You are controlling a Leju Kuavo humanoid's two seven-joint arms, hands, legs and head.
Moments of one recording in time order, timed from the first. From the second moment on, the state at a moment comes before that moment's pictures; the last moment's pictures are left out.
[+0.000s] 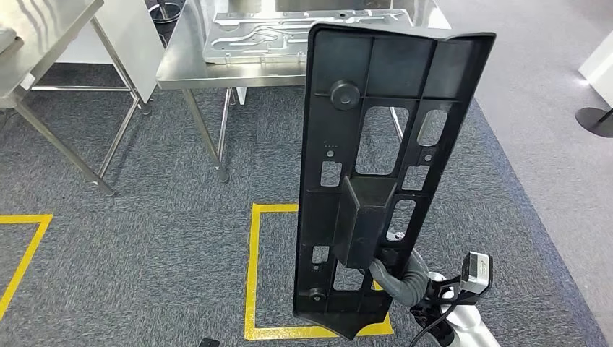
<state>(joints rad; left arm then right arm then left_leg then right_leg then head) -0.15 -0.23 0.95 -0.20 -1.25 0.11 -0.16 -0.05 -0.26 0.27 -1.64 -0.25 0.68 -0.57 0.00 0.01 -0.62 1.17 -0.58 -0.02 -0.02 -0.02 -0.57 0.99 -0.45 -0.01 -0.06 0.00</state>
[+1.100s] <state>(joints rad) -0.15 -0.23 0.95 -0.20 -1.26 0.11 -0.17 -0.04 -0.26 0.27 -1.67 -0.24 0.66 -0.57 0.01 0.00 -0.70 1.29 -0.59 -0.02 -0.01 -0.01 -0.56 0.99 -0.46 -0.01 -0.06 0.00</state>
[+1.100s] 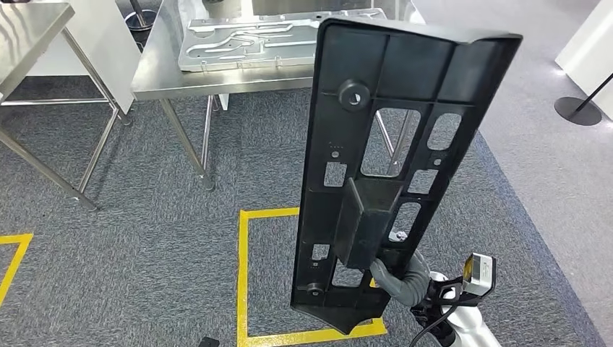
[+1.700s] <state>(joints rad) -0.15 -0.23 0.95 -0.20 -1.25 0.10 -0.17 -0.03 -0.26 0.27 -1.68 -0.24 0.66 -0.58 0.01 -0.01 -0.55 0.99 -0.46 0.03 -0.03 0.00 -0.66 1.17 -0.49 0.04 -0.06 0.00</state>
